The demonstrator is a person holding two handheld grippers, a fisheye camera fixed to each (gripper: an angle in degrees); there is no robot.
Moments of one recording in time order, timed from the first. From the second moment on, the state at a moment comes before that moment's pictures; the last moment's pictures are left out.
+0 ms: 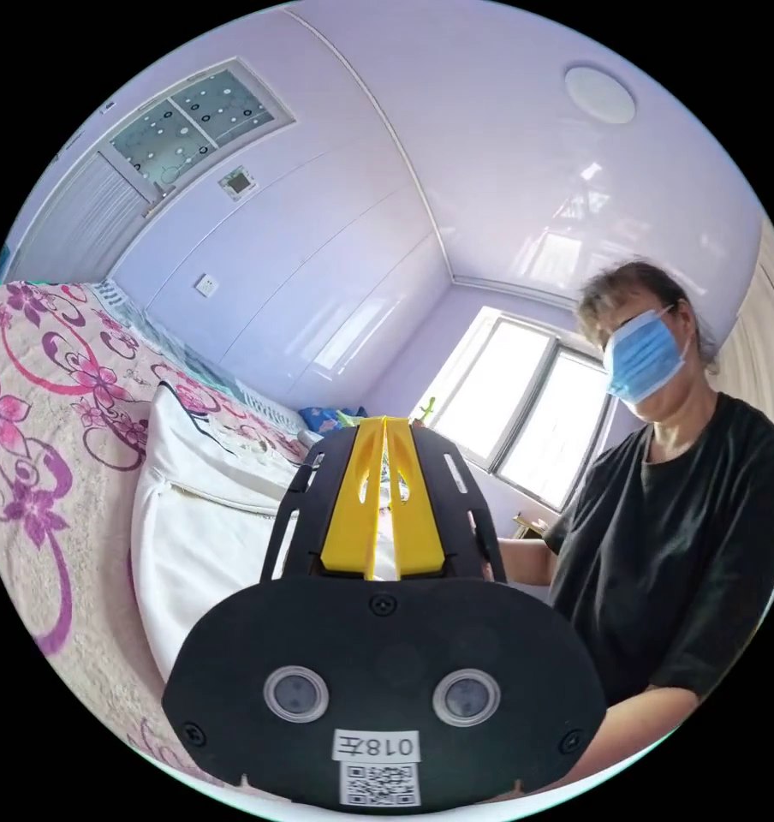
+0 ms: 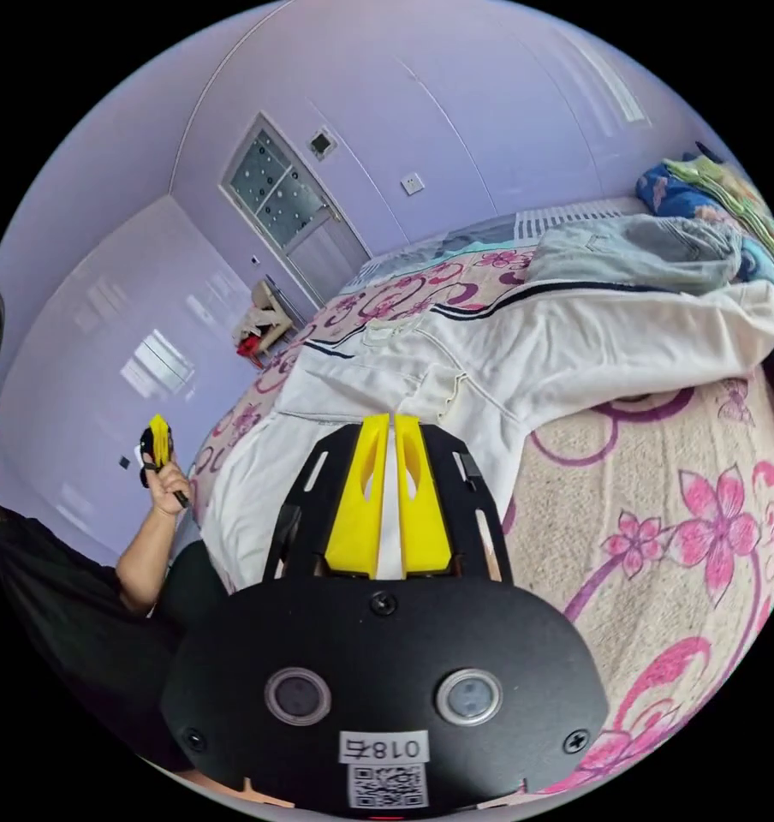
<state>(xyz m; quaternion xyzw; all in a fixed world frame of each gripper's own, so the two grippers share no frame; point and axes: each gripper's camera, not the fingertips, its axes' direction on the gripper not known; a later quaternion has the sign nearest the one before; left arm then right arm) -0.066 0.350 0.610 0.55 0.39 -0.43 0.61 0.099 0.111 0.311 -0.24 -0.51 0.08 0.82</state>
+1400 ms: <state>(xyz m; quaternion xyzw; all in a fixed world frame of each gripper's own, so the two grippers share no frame) -0.305 0.116 0.668 0.16 0.24 -0.53 0.80 0.432 0.098 0.161 -0.22 -0.41 0.19 0.86</state>
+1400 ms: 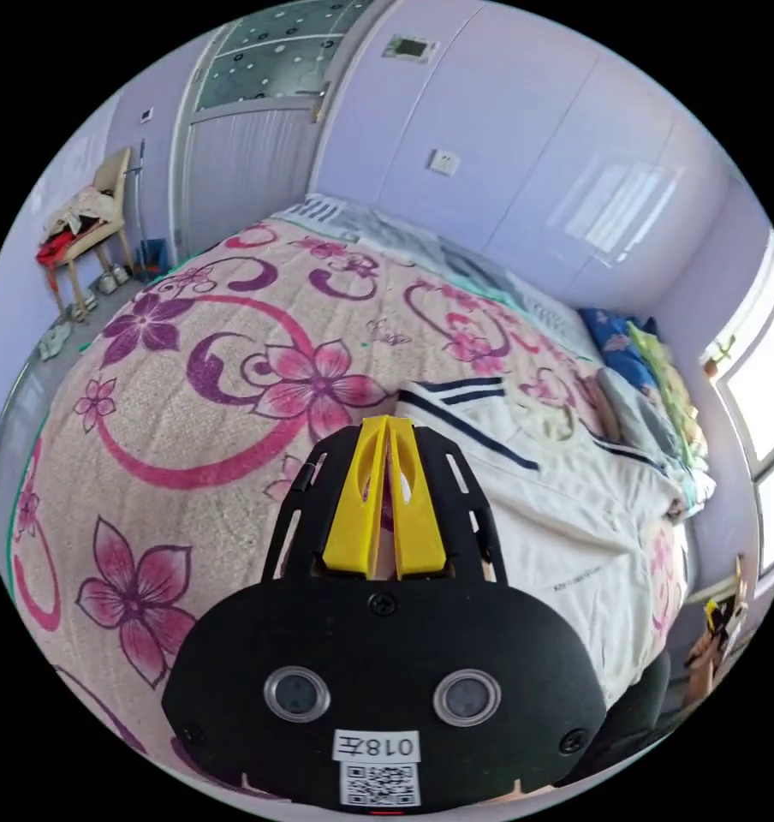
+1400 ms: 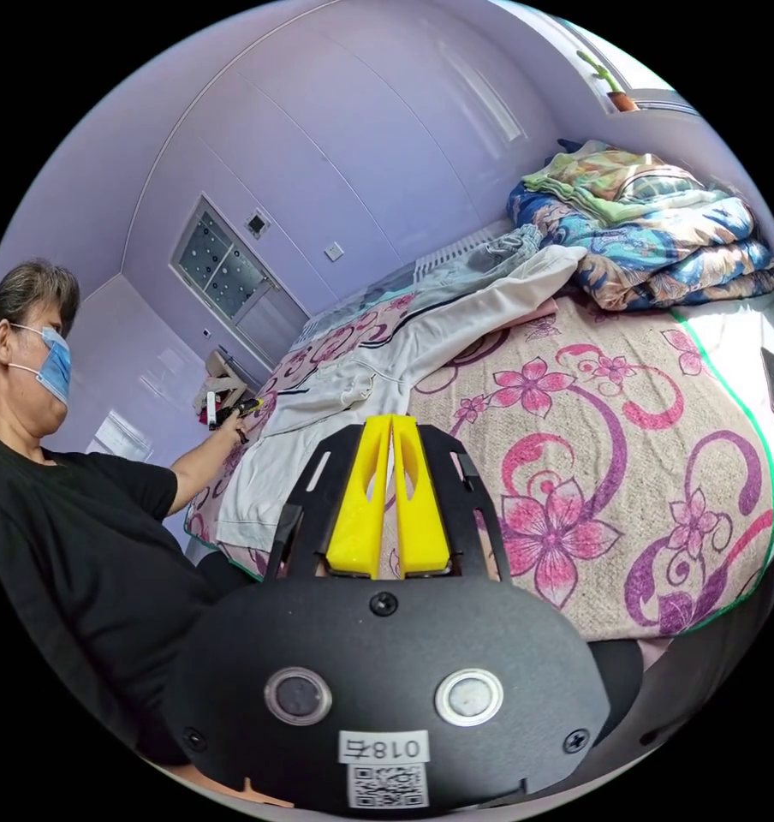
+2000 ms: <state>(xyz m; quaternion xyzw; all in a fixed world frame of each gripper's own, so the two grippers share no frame) -0.162 0.210 0.506 0.21 0.33 -0.47 0.79 0.466 0.042 0.280 -0.17 -0.32 0.22 0.91</state>
